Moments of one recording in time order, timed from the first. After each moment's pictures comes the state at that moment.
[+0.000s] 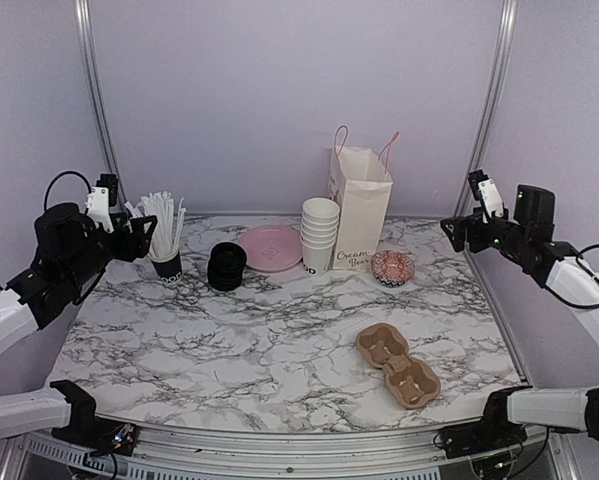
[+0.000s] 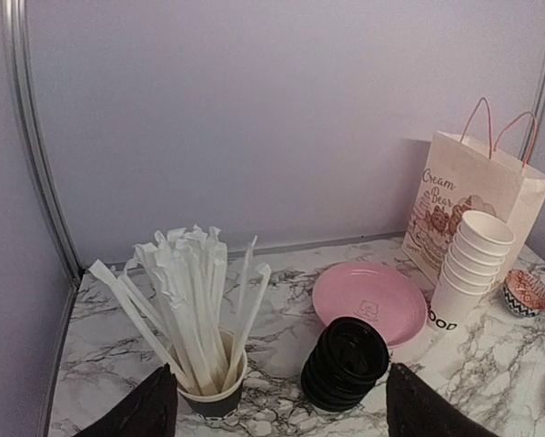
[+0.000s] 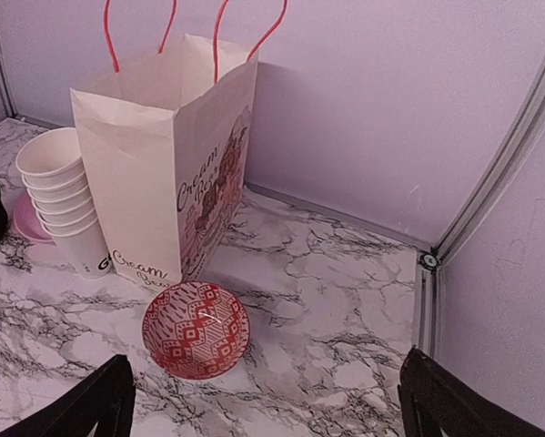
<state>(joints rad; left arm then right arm) -0.36 0.83 0.68 0.02 -0.13 -0.08 0.02 1.05 0.91 -0.20 -0.26 -0.22</state>
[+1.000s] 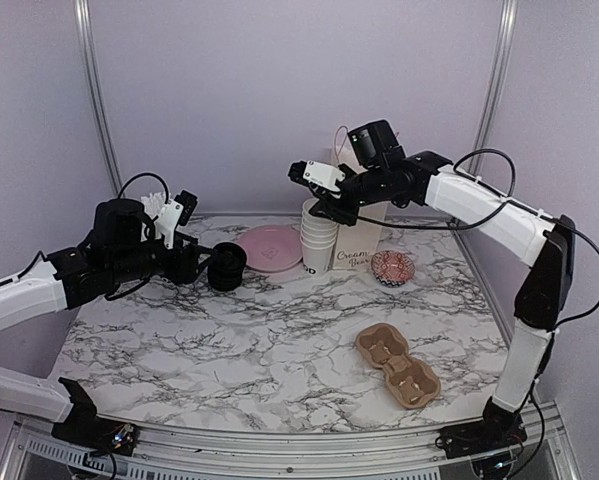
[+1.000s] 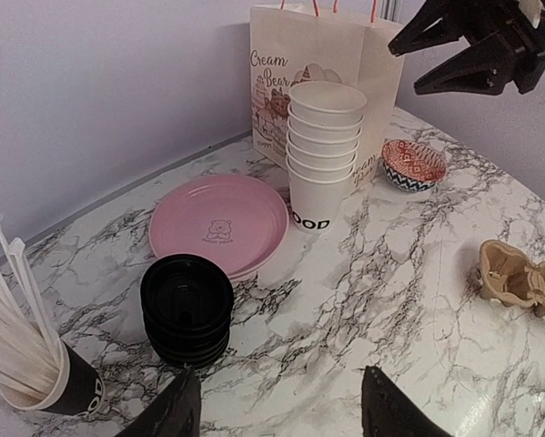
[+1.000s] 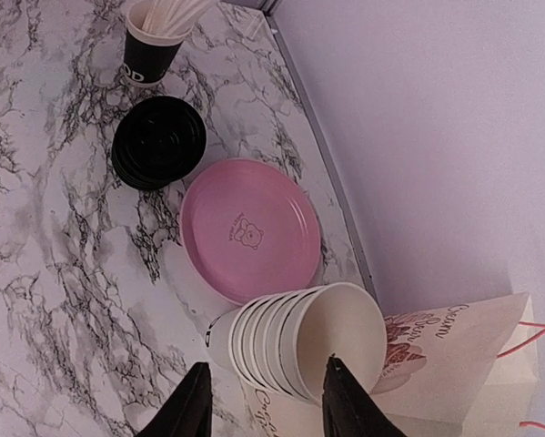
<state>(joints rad) -0.64 1.11 0.85 -0.14 0.04 -0.01 0.66 1.81 1.83 -0.64 -0.17 -0.74</state>
